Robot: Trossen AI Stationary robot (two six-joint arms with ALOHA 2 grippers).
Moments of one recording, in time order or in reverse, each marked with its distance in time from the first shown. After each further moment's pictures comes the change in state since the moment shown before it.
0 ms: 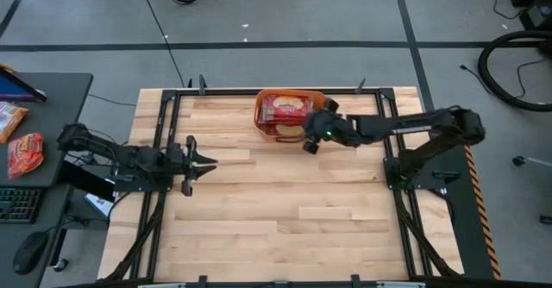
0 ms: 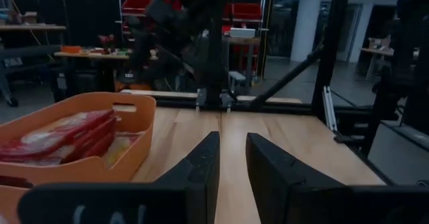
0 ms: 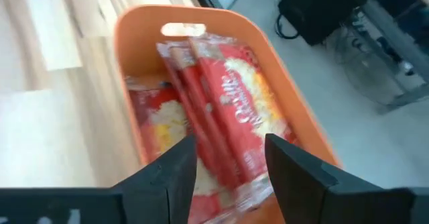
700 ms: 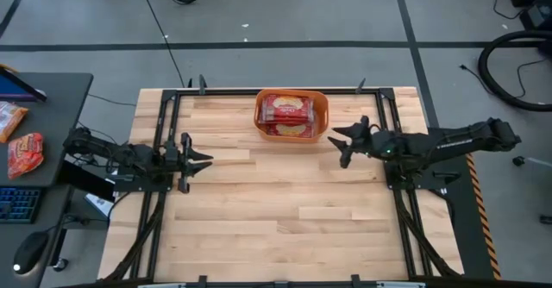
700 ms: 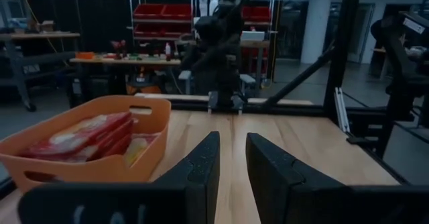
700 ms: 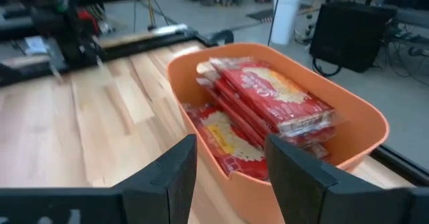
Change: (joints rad) left arm 0.001 -0.159 0.000 -0.140 -0.038 0.035; right arm 0.170 -0.638 -0.597 0.338 0.016 0.266
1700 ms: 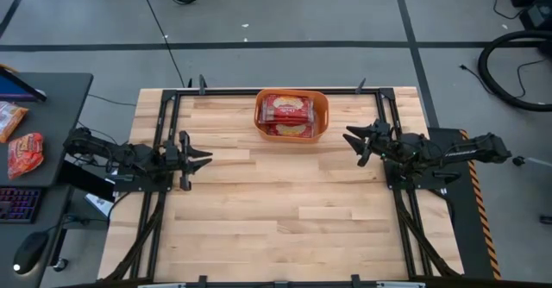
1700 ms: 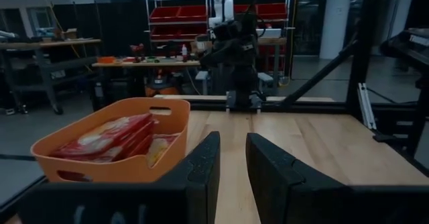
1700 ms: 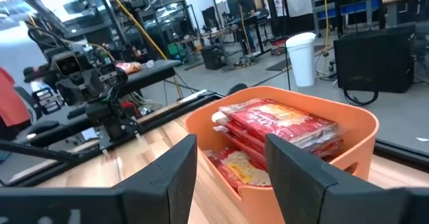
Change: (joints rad) left arm -0.002 -0.005 0.000 -0.011 -0.071 0.050; right arm 0.002 -0.490 -0.274 0.129 -0.021 0.069
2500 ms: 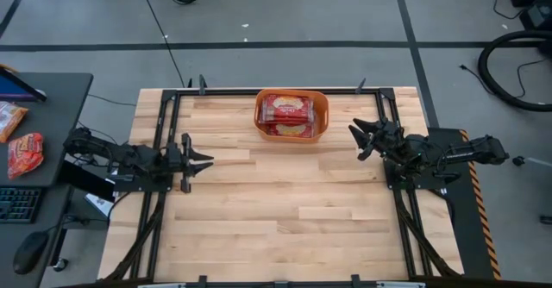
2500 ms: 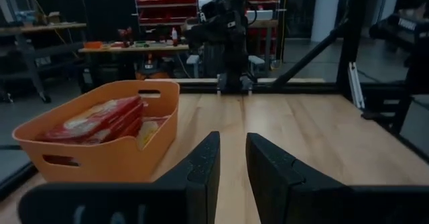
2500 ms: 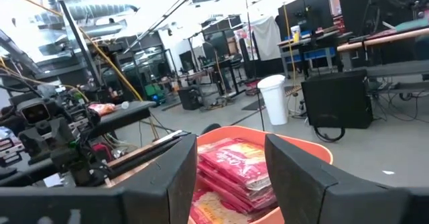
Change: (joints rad) left arm 0.000 0.002 0.000 -0.077 0.041 -0.020; right arm -0.004 -0.054 -0.099 0.243 0.128 -0.137
